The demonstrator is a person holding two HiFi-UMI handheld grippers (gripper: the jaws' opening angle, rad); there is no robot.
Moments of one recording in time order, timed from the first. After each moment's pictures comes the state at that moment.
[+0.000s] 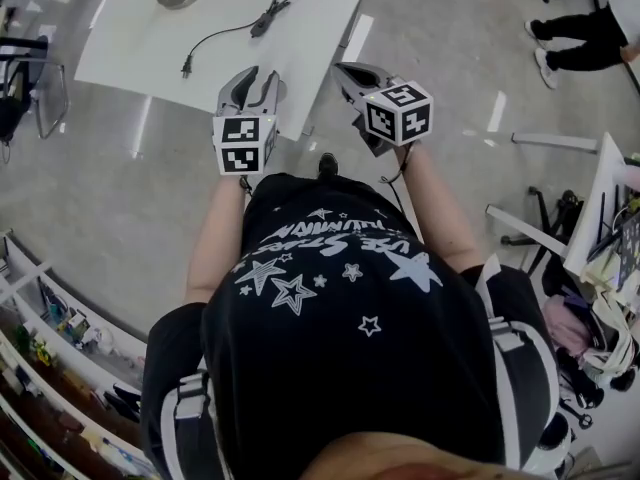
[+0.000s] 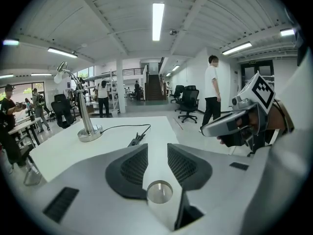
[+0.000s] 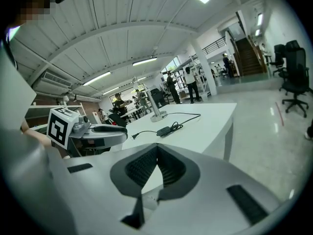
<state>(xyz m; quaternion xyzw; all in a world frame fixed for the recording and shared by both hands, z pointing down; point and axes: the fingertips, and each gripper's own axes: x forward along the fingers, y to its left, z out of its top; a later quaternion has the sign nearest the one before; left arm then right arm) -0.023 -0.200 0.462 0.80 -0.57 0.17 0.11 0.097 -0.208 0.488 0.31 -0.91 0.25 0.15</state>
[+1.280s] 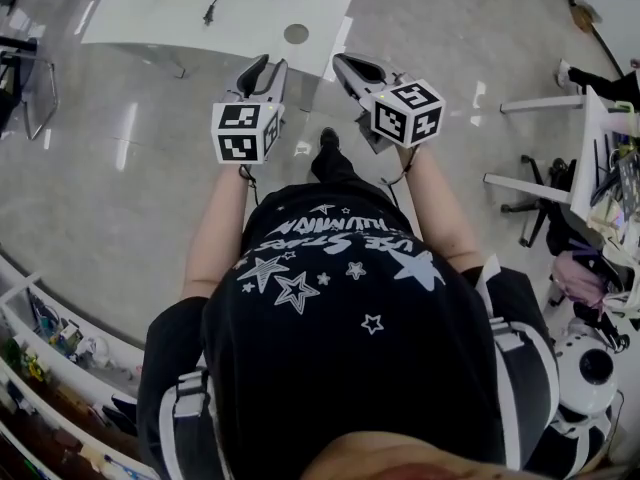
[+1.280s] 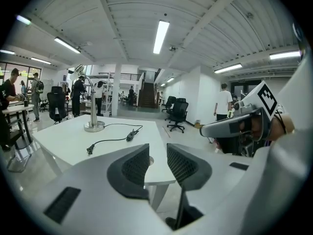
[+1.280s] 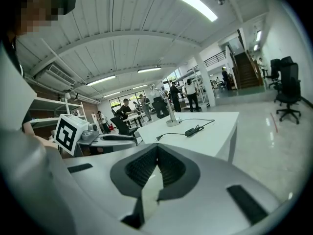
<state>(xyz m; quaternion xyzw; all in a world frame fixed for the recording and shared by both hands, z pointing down) -0.064 -0.056 0.430 0.84 -0.52 0.10 0.14 0.041 -0.048 0.434 0.34 -0.91 0.21 0.11</state>
